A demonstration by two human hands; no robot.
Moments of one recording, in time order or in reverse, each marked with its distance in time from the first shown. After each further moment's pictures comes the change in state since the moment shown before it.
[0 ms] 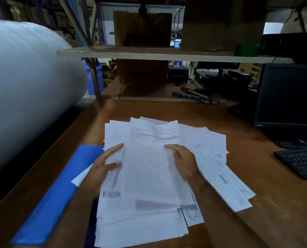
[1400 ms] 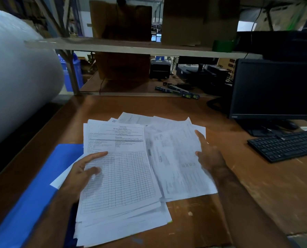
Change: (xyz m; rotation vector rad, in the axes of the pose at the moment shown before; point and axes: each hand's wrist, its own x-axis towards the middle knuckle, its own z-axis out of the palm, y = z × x) left_hand 0.004 -0.035 -0.018 0.072 -0.049 -0.026; right_hand -0.025 0.031 -0.120 -0.532 -0.050 0.370
